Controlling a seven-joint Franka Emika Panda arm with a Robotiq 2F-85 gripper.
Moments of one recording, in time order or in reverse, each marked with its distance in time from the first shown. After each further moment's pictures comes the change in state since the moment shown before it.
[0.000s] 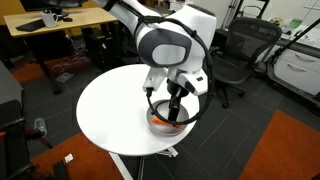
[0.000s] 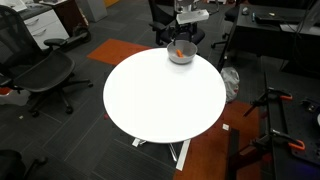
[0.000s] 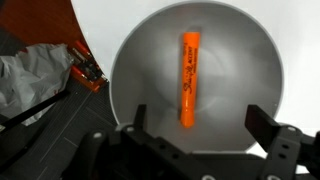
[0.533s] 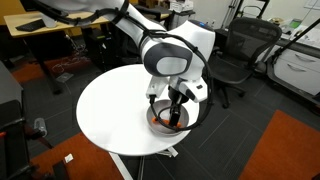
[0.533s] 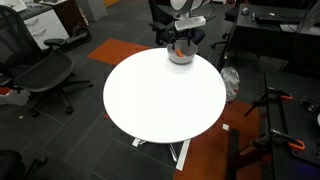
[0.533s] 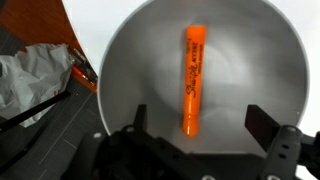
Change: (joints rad) arm -0.004 0.083 0.000 0.066 0.000 -0.004 0.000
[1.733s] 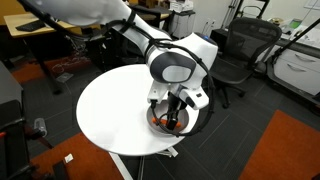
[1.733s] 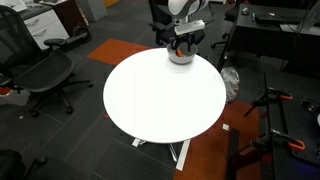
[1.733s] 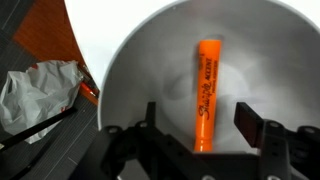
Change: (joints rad) arm -0.022 0.081 0.010 0.094 0.000 -0.116 -0.002
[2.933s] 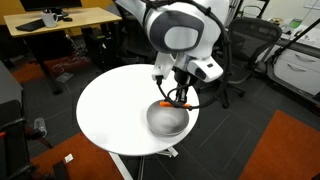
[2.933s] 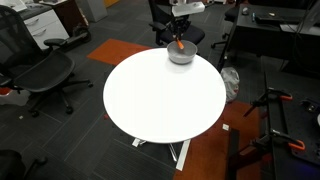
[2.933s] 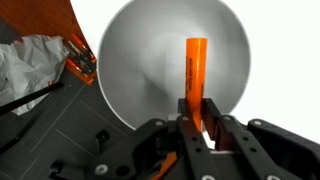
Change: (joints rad) arm 0.015 -0.142 0.003 -0.022 -0.007 0.013 -0.024
